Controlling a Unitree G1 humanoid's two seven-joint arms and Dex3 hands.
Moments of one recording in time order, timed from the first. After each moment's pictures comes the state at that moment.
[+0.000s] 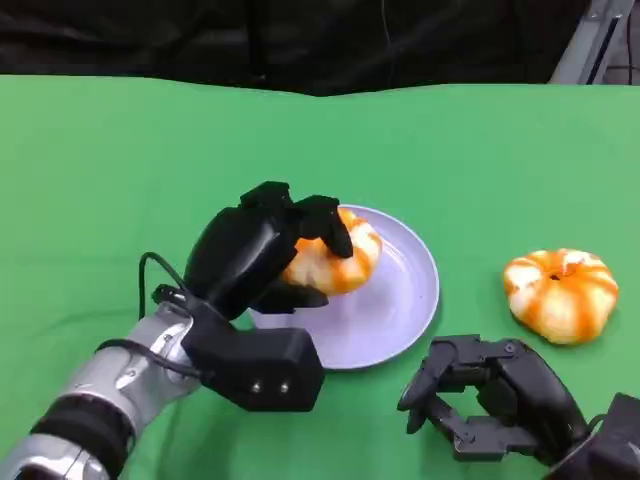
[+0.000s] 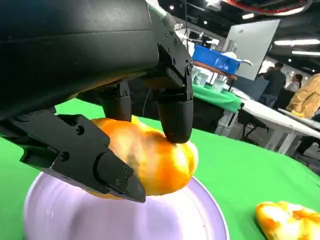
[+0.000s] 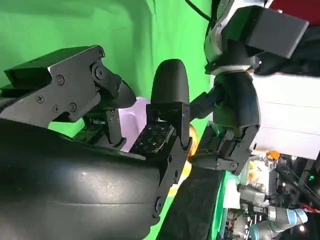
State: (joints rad) left arm -0.64 0.16 -0.45 0.92 0.71 -0.67 0.48; right arm -0.13 0.00 0.09 0.64 0.14 -0.77 0.56
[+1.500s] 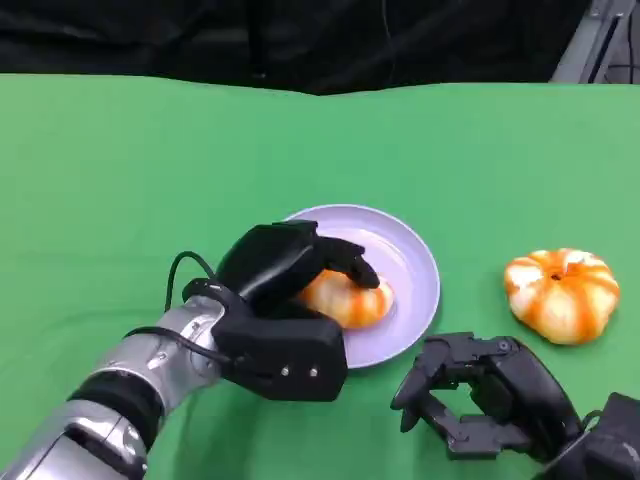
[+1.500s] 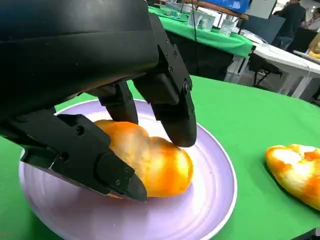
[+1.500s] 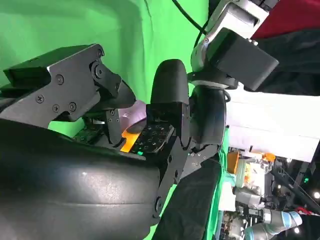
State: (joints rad) left arm -0.76 0.09 -0.50 1.17 0.70 -0.67 0.35; right arm -0.13 0.01 0.10 0.62 0.13 -0.77 0.55
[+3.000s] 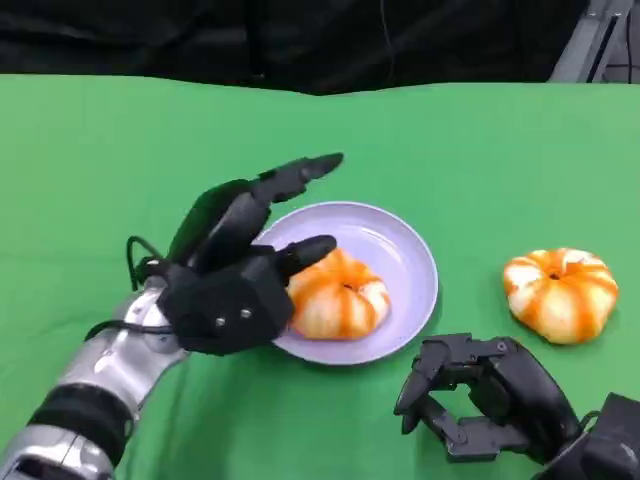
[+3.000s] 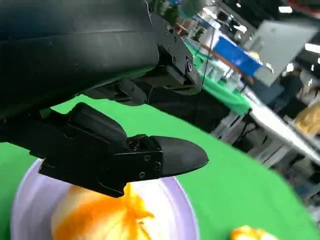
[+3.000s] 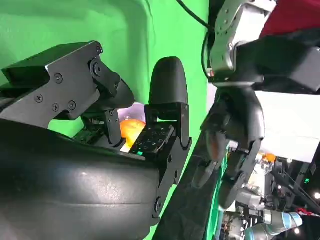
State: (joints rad) left arm -0.64 0.14 -0.29 0.94 0.37 -0.69 0.16; right arm -0.13 0.01 0.10 0.62 0.13 -0.77 0.55
